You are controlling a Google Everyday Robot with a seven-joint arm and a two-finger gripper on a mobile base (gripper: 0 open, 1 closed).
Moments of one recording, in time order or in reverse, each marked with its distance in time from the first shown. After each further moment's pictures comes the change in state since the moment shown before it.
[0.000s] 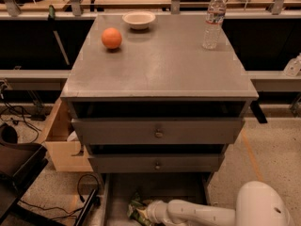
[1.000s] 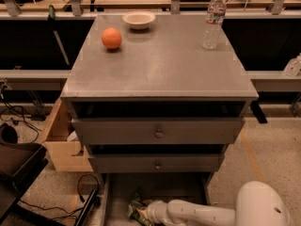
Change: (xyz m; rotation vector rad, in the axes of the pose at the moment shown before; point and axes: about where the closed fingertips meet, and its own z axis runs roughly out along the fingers) arm 0.000 0.000 0.000 0.000 0.000 0.000
